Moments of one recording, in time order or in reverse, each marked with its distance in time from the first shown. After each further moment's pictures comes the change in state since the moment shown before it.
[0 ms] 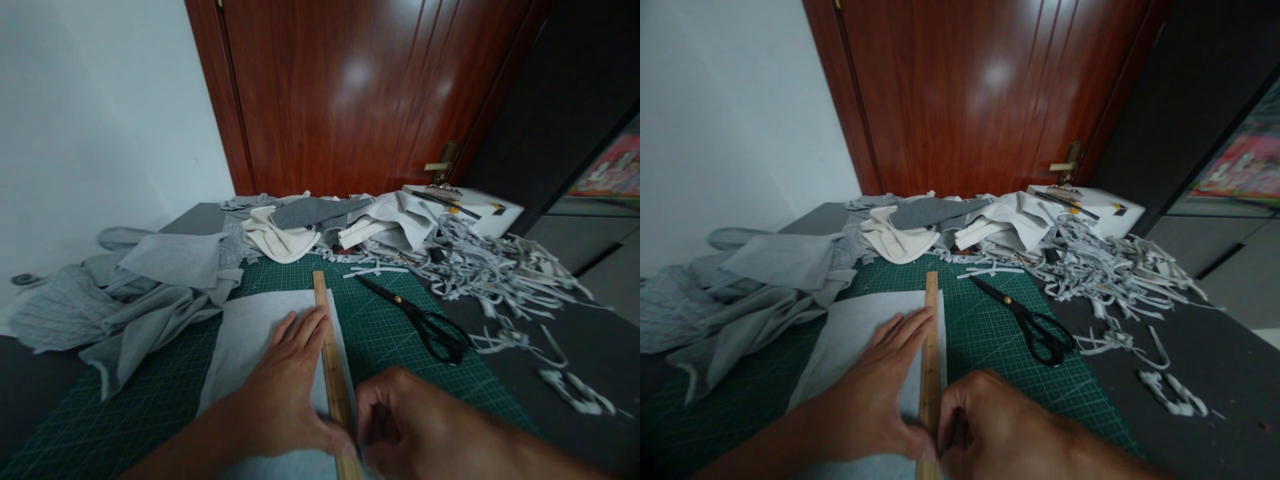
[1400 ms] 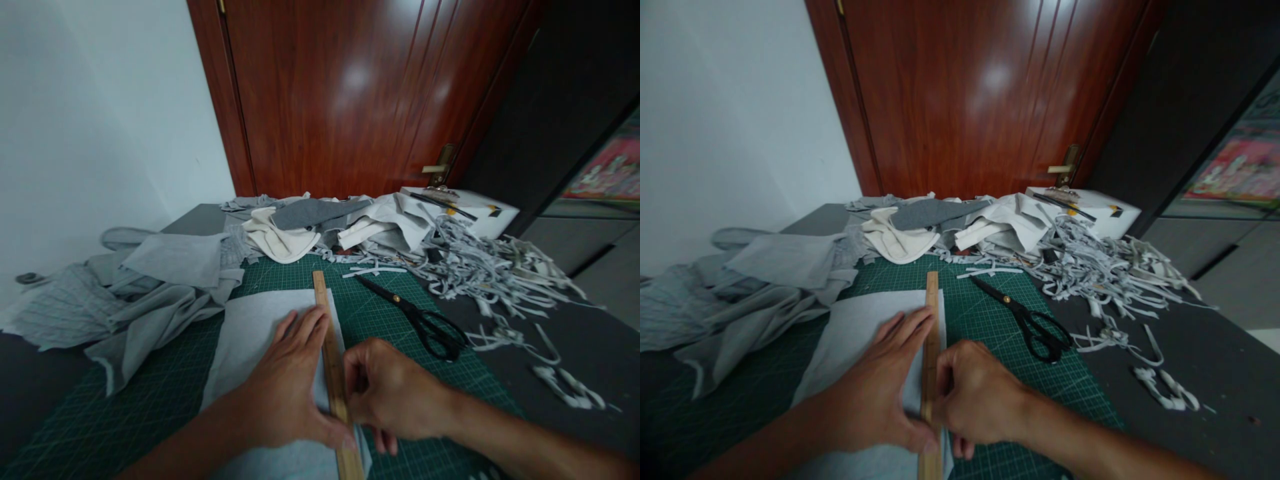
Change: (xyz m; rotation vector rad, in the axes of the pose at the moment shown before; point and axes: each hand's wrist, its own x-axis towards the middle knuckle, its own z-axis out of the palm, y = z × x) left_hand 0.000 -0.001 0.002 -0.007 0.040 0.035; right_hand 0.037 -0.008 0.005 0.106 0.039 0.199
